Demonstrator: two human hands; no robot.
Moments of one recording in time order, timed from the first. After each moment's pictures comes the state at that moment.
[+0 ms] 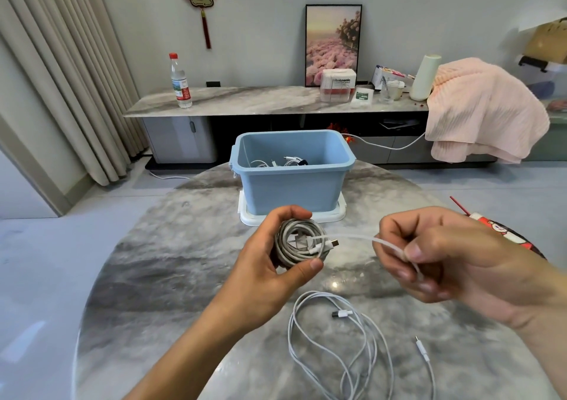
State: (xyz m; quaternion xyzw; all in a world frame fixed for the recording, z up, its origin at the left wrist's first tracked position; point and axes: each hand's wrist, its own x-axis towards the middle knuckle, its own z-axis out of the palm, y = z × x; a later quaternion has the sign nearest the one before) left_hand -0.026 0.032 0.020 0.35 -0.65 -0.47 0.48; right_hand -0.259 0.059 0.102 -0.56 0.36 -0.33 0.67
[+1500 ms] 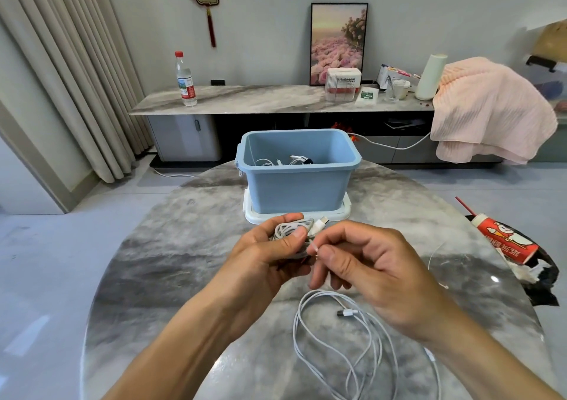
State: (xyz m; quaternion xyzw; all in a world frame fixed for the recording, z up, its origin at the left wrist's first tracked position) left_hand -0.019 0.033 0.041 0.35 -0.37 -0.72 0.47; right_hand -0.193 0.061 0.057 -0.67 0.34 -0.45 0.48
